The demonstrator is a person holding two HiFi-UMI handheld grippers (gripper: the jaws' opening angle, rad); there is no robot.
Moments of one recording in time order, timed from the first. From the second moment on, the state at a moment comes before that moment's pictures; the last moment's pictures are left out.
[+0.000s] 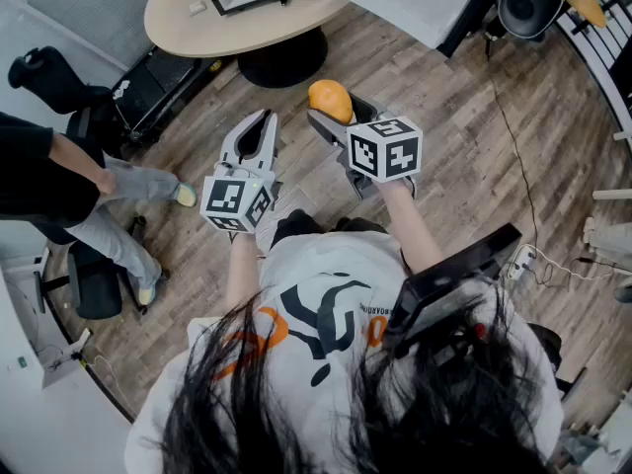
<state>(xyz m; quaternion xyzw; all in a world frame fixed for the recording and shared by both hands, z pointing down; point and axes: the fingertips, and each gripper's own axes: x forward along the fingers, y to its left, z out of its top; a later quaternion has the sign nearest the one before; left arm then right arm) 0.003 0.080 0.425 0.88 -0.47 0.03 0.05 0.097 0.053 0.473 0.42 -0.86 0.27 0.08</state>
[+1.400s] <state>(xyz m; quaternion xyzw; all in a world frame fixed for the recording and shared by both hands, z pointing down) 0.009 0.037 0.427 0.87 -0.48 0.06 0.05 0.097 -0.001 0.488 0.40 -0.86 0.30 0.07</state>
